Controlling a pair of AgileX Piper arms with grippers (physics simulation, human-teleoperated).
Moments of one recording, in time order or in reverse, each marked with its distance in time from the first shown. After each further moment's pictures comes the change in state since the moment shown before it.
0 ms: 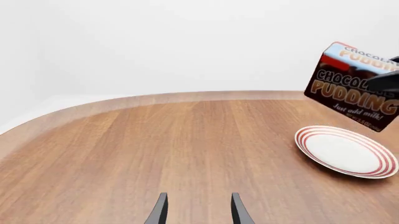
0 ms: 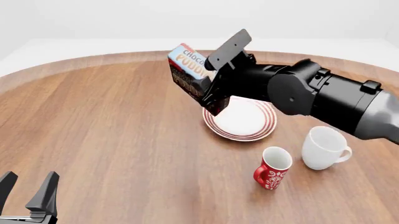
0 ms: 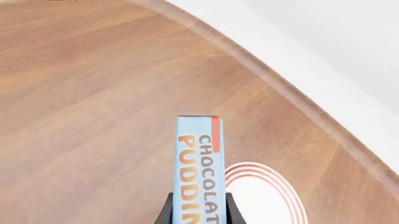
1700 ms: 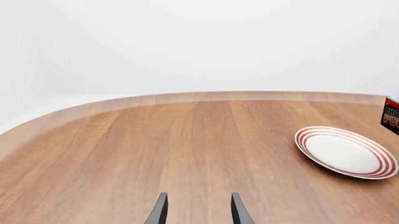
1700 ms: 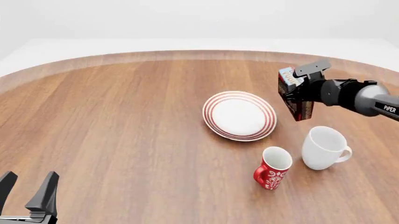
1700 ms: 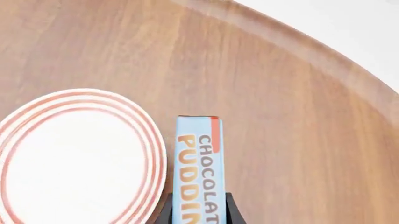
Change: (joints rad) left arm 0.001 -0.002 0.000 0.000 -0.002; right arm -0.676 0.364 -0.011 -0.169 -0.003
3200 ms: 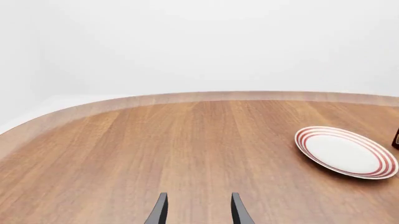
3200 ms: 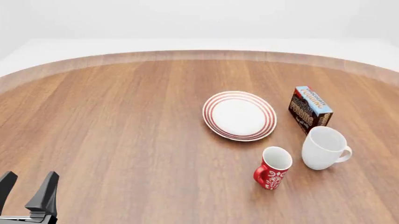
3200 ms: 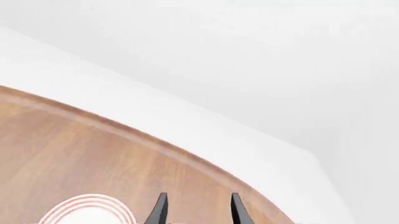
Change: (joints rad) left arm 0.000 0.001 0.000 -0.001 -0.001; right arm 0.081 -0.582 -0.318 0.326 -0.115
